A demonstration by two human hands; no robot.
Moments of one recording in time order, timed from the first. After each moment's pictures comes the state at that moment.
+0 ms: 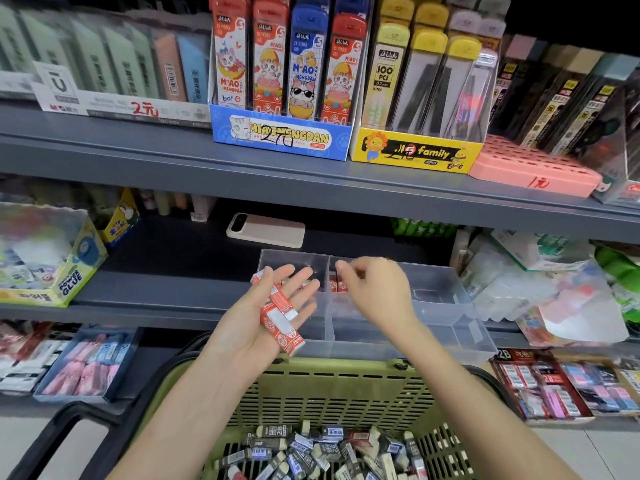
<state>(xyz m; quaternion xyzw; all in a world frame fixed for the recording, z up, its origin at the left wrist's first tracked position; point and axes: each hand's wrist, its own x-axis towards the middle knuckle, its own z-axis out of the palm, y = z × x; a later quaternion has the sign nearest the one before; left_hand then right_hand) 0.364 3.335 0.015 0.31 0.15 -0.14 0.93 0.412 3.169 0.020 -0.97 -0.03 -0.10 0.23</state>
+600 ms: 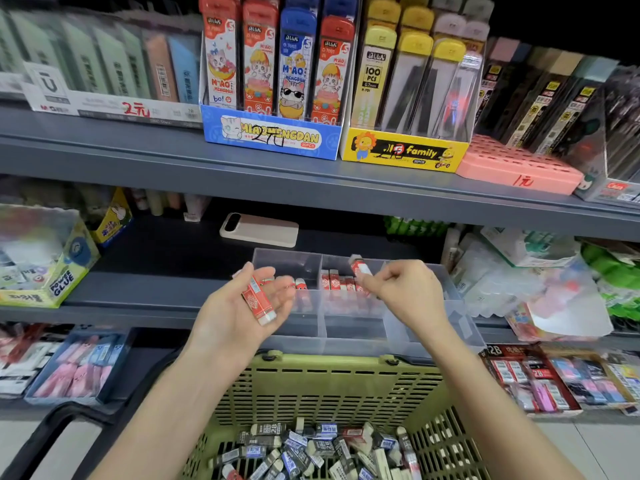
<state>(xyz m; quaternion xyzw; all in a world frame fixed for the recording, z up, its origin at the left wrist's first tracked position) 0.360 3.347 0.022 0.36 0.17 -0.11 0.91 0.392 3.135 0.042 -0.95 0.08 -0.08 0.30</state>
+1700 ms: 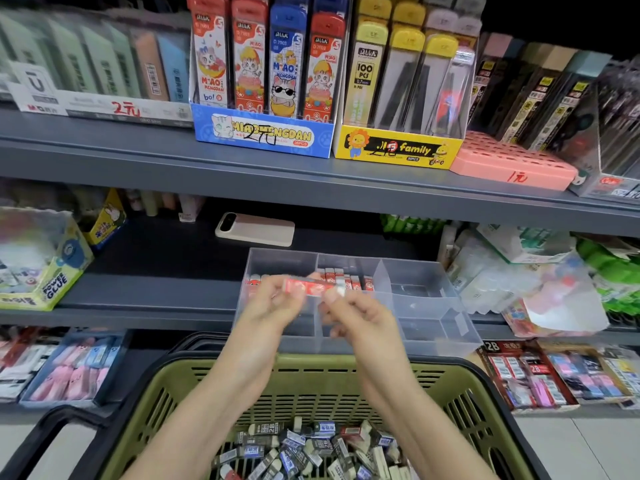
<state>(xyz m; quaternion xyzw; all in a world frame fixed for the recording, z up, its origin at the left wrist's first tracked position) 0.340 3.315 0.012 0.60 0.00 -0.08 0.80 0.338 3.181 0.016 -0.66 0.02 0.02 0.75</state>
